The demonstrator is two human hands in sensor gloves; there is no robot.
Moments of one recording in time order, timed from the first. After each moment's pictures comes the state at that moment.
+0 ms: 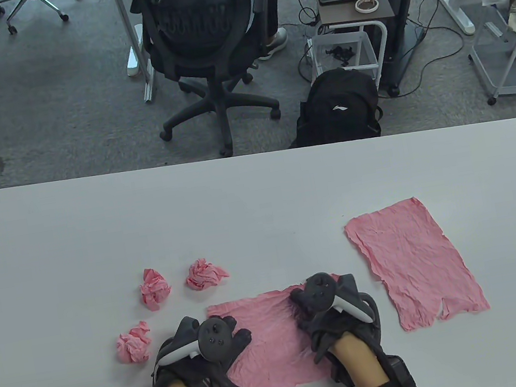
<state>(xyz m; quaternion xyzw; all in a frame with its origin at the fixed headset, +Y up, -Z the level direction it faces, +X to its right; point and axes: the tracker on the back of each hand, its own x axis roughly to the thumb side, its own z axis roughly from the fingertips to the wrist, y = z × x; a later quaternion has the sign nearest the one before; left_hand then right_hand) -0.173 -0.787 -0.289 -0.34 -0.26 0.06 0.90 0.111 -0.785 -0.329 0.02 0.21 0.96 0.18</state>
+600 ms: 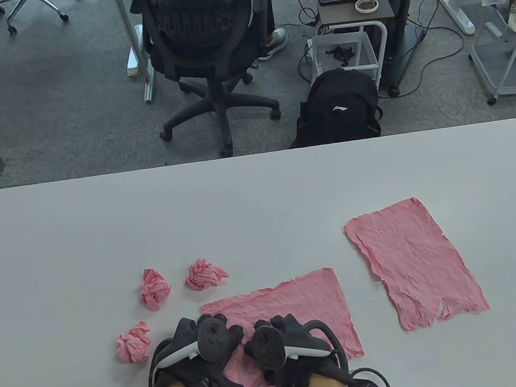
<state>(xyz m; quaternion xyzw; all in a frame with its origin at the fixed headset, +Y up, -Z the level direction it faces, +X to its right) -0.179 -0.785 -0.289 -0.32 -0.22 0.04 0.92 0.004 -0.778 -0.271 0.24 0.30 0.92 0.02</state>
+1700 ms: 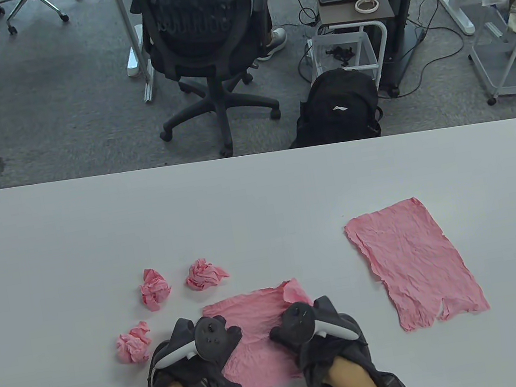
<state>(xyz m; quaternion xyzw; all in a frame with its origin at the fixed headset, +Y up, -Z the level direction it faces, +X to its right) -0.182 -0.788 -0.289 -0.34 -0.22 0.07 0.91 0.078 -0.779 -0.291 0.12 0.31 0.93 0.17</state>
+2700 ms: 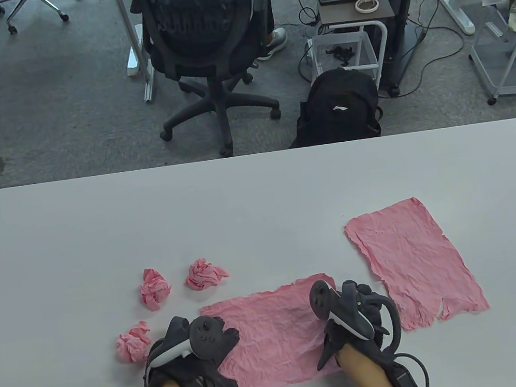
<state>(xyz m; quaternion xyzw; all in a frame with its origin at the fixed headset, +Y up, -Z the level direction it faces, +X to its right) -0.188 -0.783 -0.290 -0.33 -0.22 0.07 0.91 0.104 -0.748 -0.304 -0.04 0.01 1.00 0.04</state>
